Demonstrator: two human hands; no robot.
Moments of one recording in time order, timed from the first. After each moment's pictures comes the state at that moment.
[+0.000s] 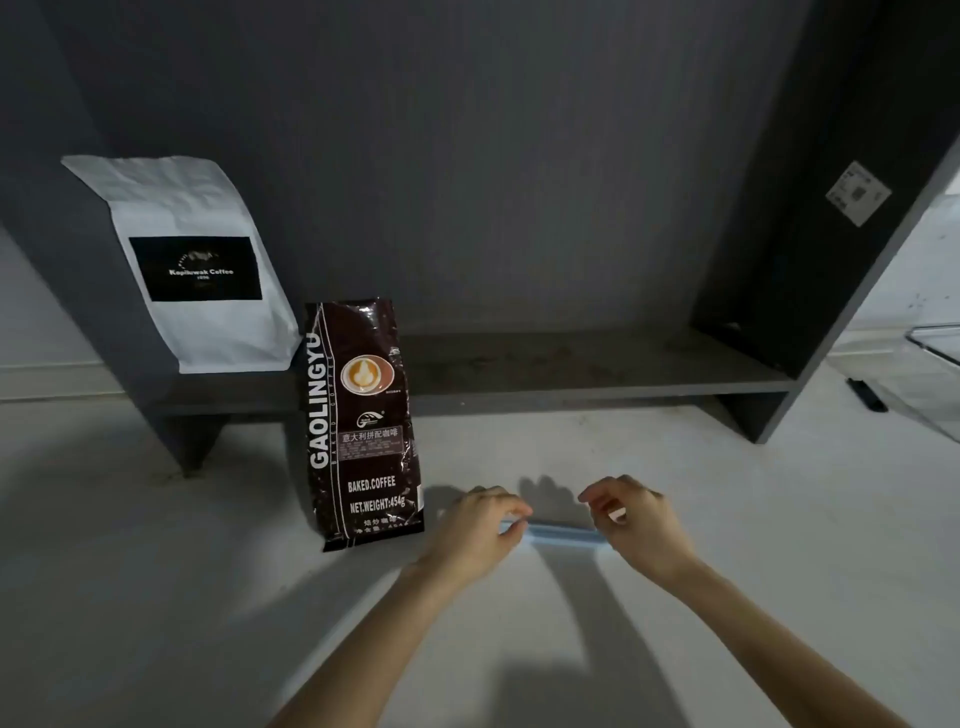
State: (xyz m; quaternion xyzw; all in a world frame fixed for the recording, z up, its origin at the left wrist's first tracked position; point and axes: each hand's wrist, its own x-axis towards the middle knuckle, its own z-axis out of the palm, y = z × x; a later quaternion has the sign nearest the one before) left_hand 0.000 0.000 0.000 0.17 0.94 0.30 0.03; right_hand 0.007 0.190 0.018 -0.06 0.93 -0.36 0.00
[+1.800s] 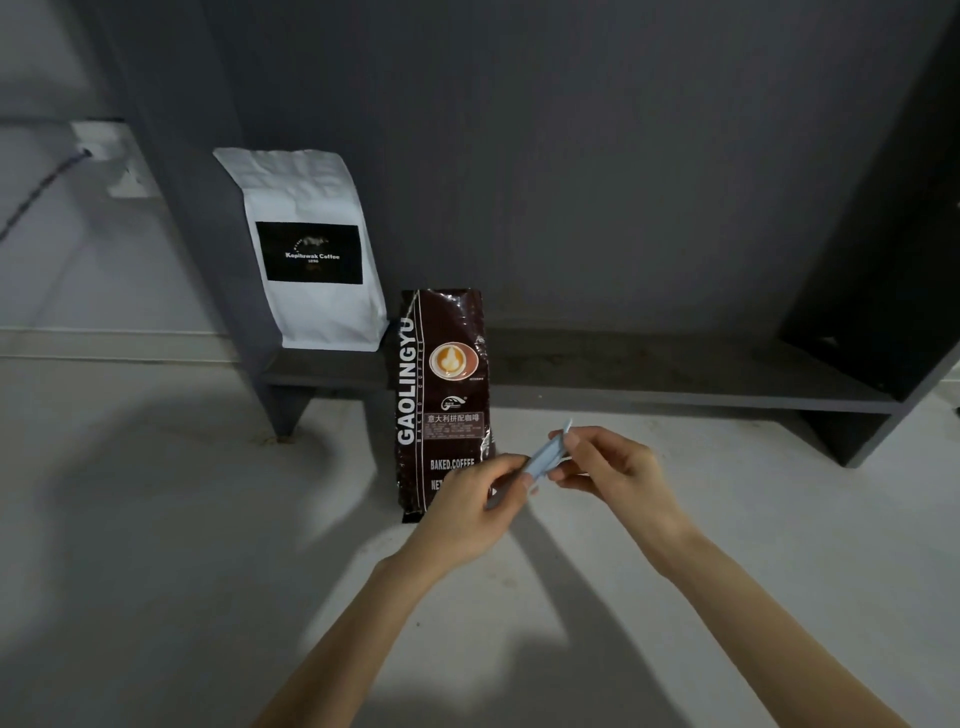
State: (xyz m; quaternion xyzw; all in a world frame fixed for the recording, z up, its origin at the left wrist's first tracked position) left_hand 0.043 -0.067 0.053 0.13 0.88 0.45 -0.08; right_hand 0.025 0.091 0.086 -0.09 0.70 -0.70 0.08
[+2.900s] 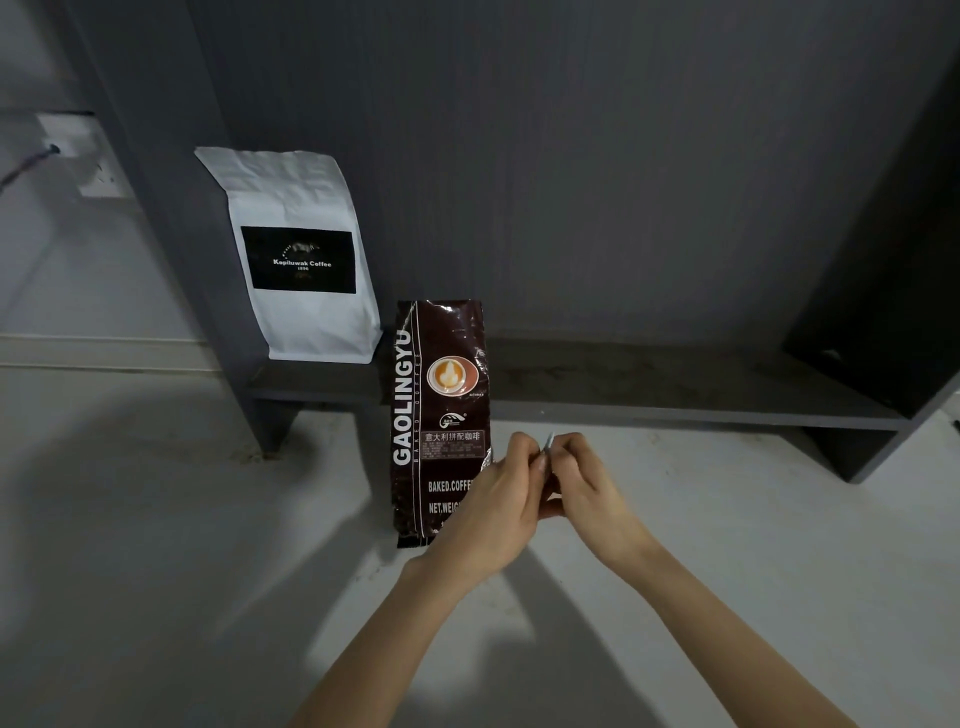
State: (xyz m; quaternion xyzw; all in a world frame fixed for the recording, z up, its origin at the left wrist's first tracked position) left_hand 0.027 -0.054 0.076 0.15 0.87 0.46 -0.08; right_hand 0.007 0.056 0.078 -0.08 0.77 -0.63 0.08
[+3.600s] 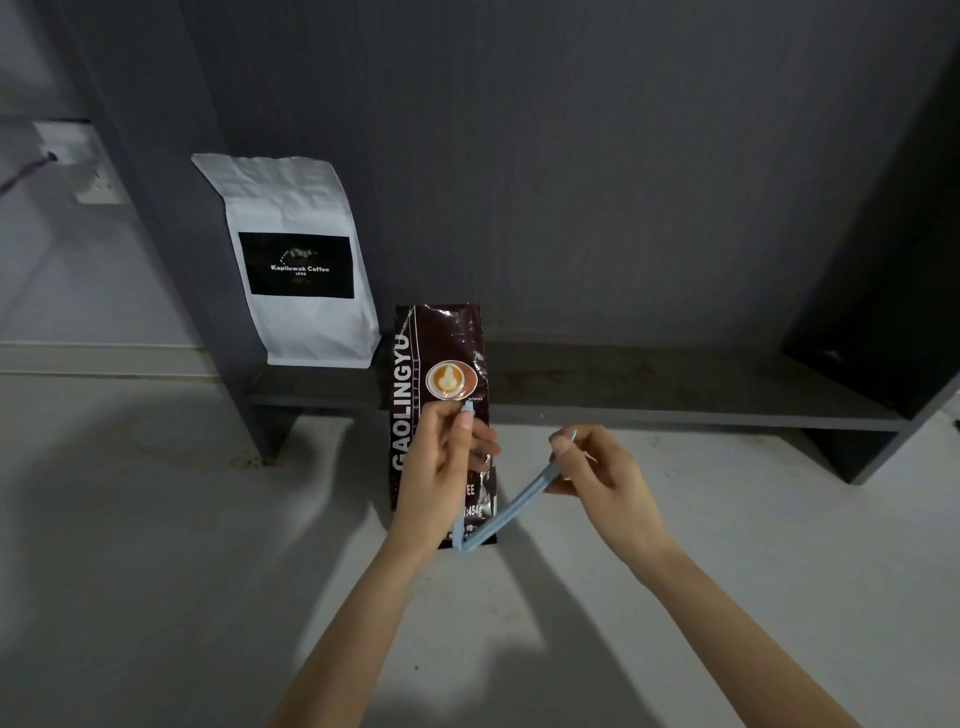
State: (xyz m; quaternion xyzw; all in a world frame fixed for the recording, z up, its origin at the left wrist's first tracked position) left_hand 0.014 -0.084 0.077 0.02 0.74 0.64 -0.20; right_hand 0.002 0.067 0.080 -0.11 0.74 -0.66 0.01
